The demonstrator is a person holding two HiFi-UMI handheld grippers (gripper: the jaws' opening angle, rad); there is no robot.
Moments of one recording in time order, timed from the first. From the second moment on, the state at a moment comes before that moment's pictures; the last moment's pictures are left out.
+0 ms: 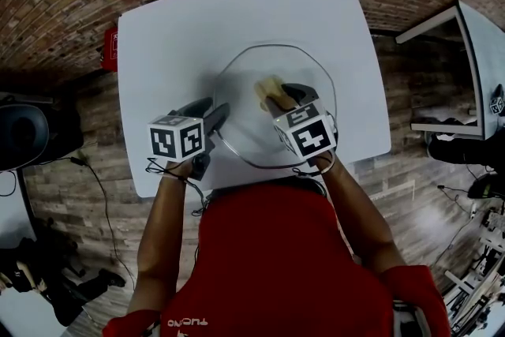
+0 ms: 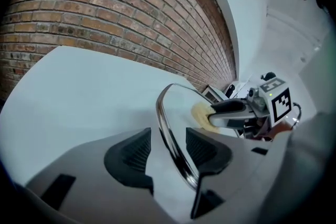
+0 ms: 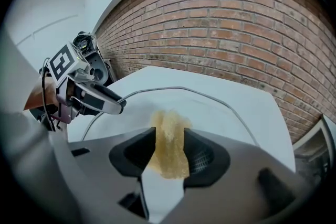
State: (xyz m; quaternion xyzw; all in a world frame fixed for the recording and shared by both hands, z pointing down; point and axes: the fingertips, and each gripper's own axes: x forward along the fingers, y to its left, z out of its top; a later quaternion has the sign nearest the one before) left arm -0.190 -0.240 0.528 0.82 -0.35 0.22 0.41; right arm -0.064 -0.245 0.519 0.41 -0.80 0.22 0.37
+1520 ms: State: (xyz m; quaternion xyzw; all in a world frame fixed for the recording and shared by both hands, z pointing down) left arm -0.189 -0.220 0.526 0.80 -0.38 0.19 0.43; right arm -0.109 -0.294 0.489 0.46 -0.80 0.21 0.32
